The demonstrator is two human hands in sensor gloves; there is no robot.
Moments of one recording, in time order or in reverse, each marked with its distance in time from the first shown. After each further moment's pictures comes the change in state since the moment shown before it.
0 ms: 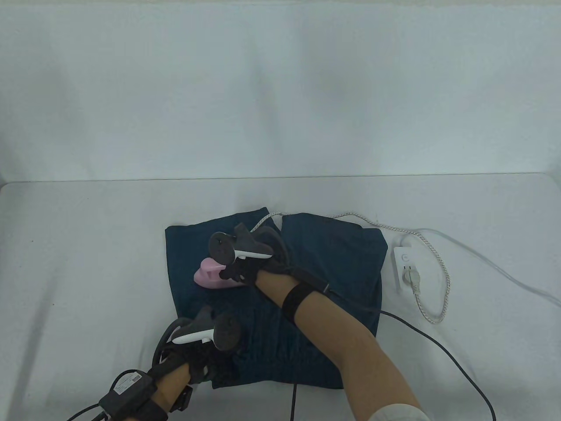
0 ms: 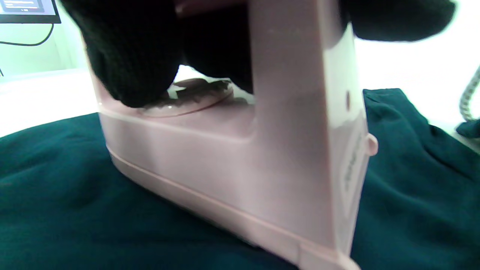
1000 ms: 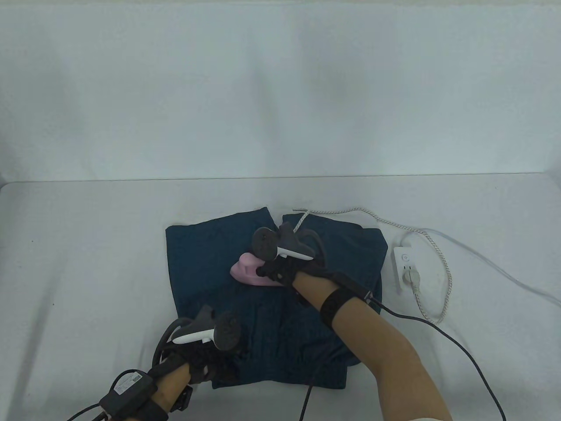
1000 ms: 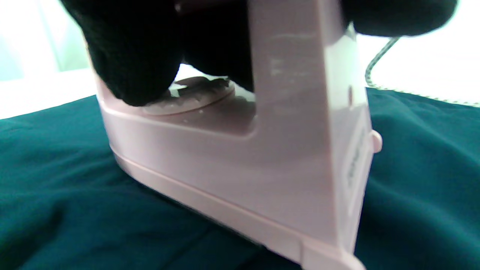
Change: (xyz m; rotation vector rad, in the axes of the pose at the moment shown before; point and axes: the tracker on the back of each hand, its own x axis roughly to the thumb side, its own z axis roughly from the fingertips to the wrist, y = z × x) left_hand 0.000 0.000 0.000 0.000 0.002 -0.002; right_hand -0.057 0.007 0.038 -0.005 0.137 -0.074
